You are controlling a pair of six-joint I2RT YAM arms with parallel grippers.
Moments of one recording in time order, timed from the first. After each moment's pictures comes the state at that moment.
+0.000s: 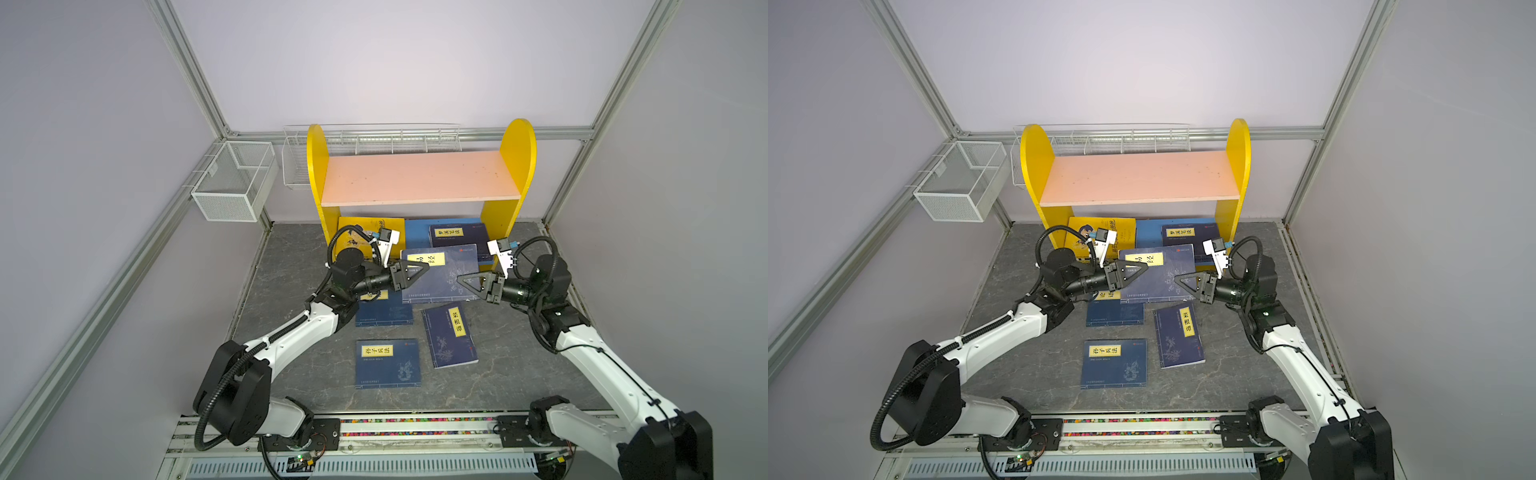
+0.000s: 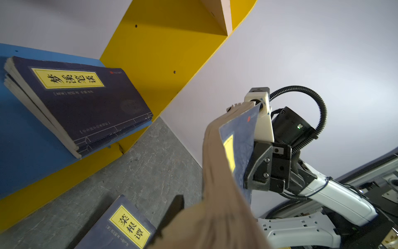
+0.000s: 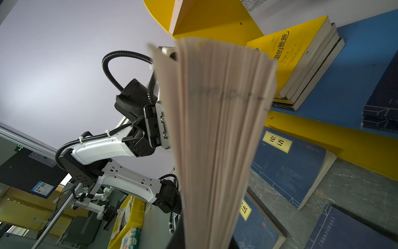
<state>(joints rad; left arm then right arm) -0.60 1.41 0.91 0.51 0.75 -0.75 0.24 1.07 0.77 0.13 -1.02 0.68</state>
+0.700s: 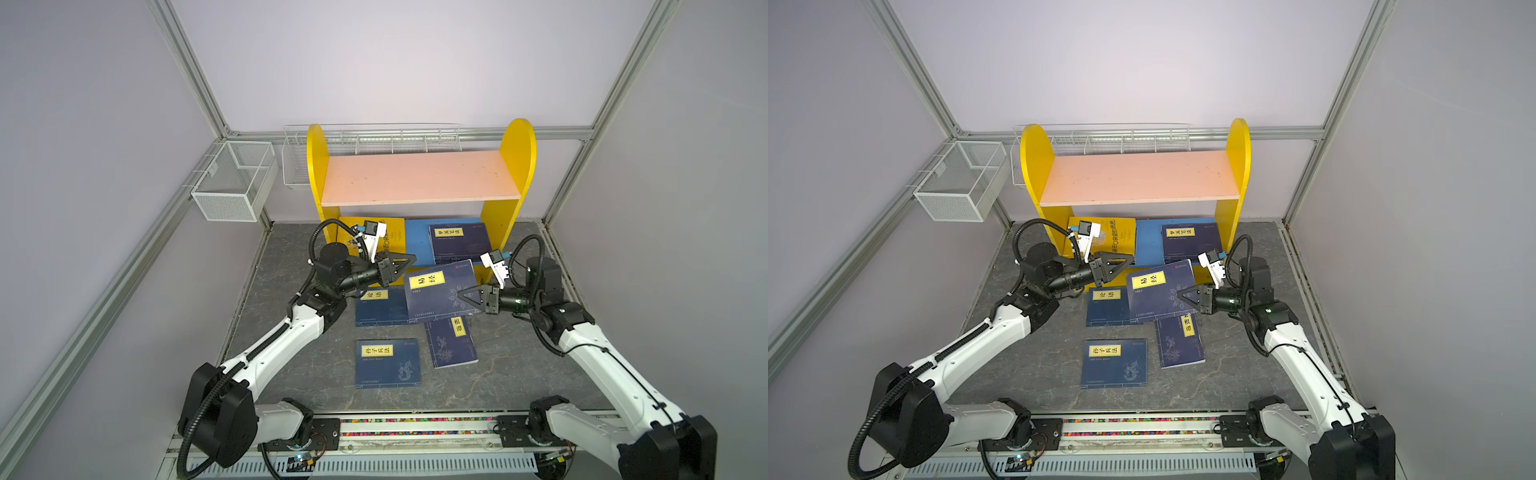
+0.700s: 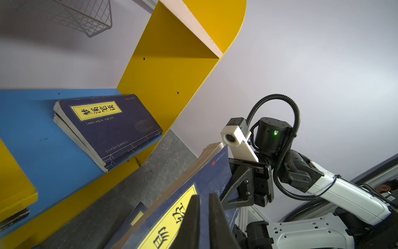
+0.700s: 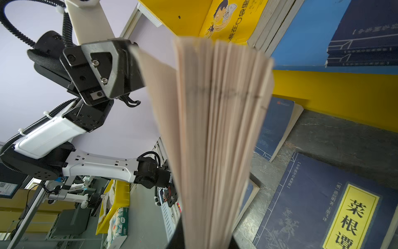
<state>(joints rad) -0.54 1.30 0.94 0.36 0.71 -0.64 0.25 1.07 0.83 -0.30 -0.95 0.40</state>
